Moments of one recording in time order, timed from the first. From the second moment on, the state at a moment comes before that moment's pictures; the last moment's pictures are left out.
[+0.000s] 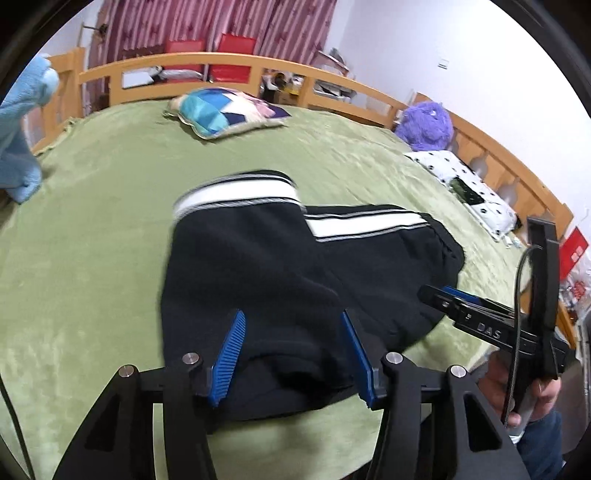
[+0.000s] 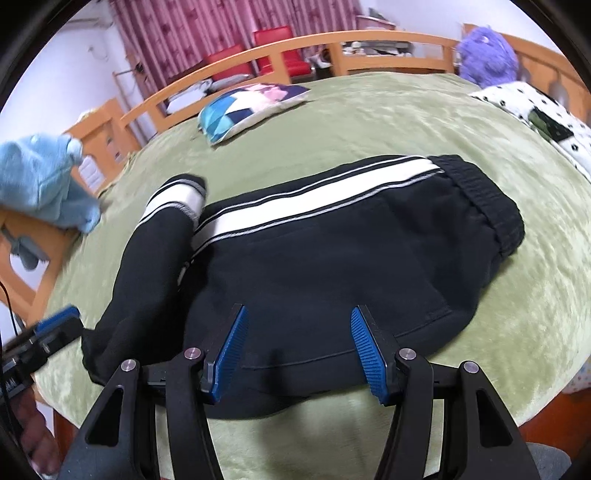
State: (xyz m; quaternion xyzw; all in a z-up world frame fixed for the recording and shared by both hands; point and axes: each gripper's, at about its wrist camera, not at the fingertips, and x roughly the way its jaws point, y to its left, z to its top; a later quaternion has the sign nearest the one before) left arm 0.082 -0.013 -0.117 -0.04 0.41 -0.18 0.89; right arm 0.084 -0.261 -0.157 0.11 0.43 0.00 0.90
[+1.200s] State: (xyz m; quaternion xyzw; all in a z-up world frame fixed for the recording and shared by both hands) left arm 0.094 0.121 -0.154 -0.06 0.43 0.00 0.90; right arm 0.138 -0.119 -0.181 0.11 0.46 0.15 0.87
